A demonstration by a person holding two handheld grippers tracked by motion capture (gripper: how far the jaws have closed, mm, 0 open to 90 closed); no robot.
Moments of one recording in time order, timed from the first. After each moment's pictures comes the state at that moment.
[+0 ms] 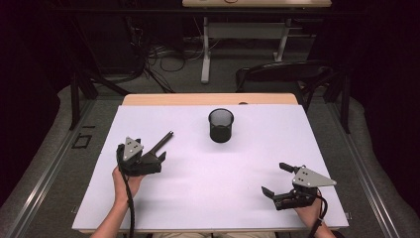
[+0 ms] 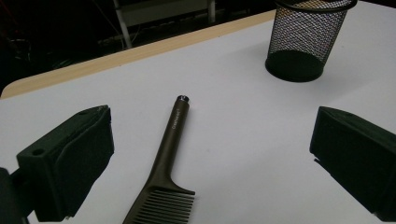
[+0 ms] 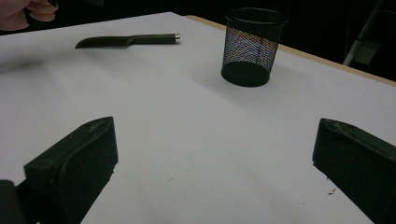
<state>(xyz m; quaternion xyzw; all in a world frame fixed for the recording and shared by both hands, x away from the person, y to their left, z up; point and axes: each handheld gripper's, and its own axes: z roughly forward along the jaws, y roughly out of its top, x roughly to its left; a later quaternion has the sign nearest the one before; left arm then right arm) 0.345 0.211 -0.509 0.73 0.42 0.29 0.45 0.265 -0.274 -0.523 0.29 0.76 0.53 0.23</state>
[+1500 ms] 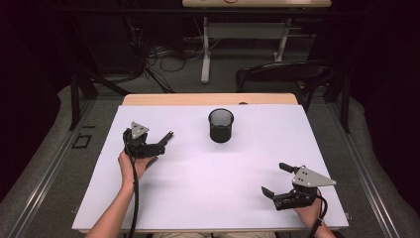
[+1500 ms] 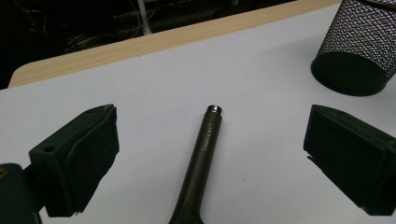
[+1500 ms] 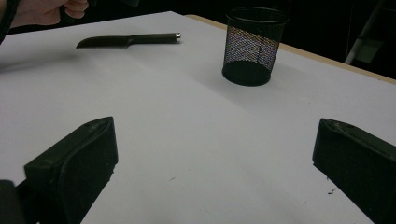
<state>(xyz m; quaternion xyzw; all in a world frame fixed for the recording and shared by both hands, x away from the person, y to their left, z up) 0.398 0.205 -0.509 0.73 0.47 0.28 0.41 0.265 -0.273 -0.523 0.29 0.76 0.53 0.23</state>
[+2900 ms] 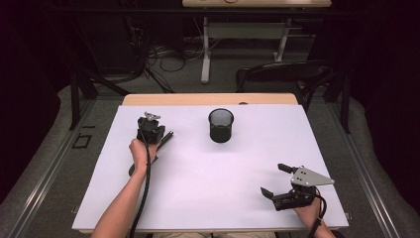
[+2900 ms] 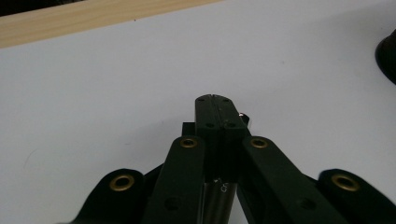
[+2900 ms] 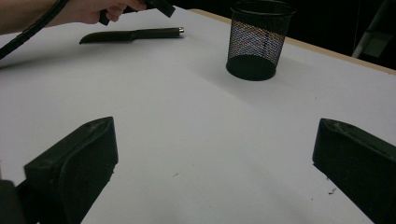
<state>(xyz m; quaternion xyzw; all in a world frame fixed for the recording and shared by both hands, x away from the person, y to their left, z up) 0.467 0.186 -0.532 0.75 0.52 0.23 0.33 0.267 -0.272 -0.525 0.30 0.77 0.53 0.22</state>
